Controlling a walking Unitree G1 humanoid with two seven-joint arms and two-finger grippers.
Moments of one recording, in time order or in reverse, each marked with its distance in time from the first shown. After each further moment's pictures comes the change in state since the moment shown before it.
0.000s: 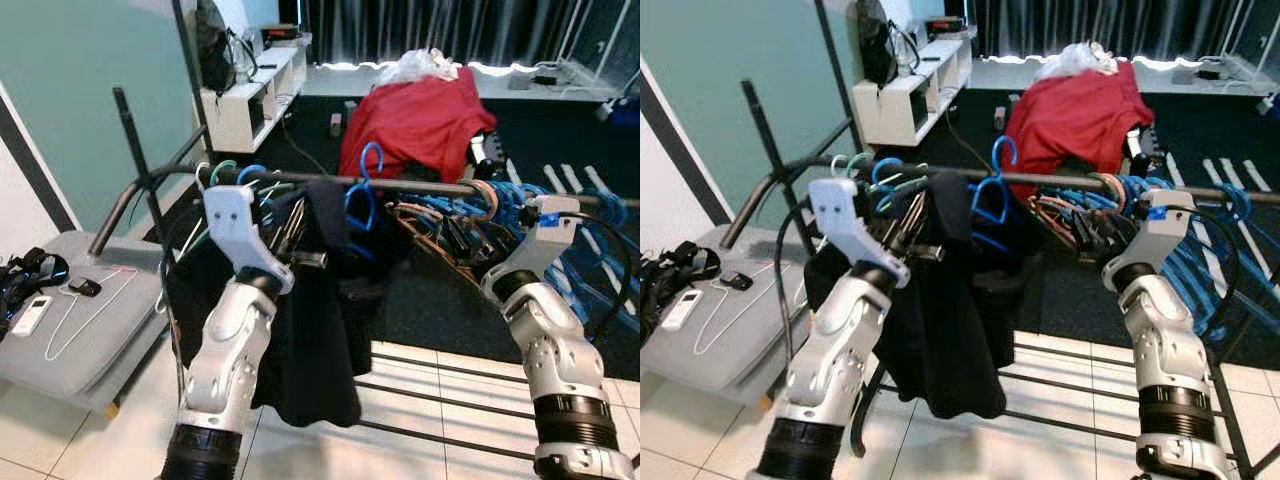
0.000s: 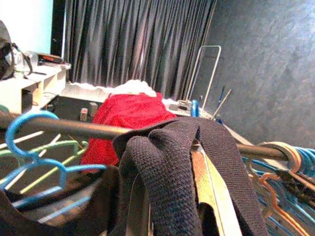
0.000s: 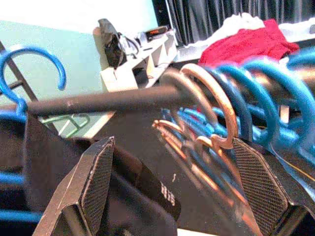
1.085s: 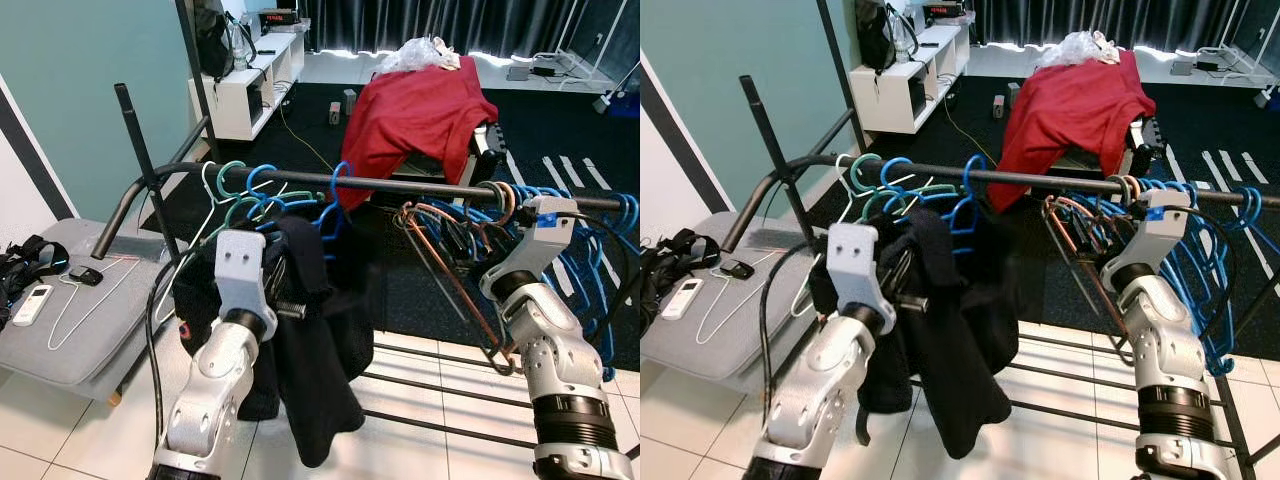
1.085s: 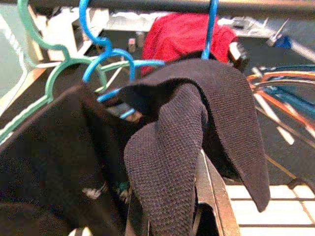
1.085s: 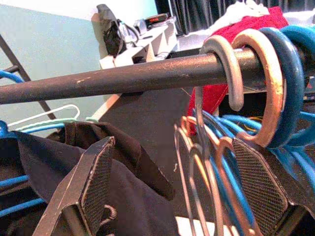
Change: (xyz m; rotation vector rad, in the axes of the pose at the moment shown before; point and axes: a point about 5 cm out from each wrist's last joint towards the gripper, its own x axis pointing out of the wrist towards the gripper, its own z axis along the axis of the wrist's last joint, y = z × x) left arm -0.036 0.019 -0.037 0.224 0.303 0.141; right arm 0.000 0.000 0.000 -0.001 0.004 0.002
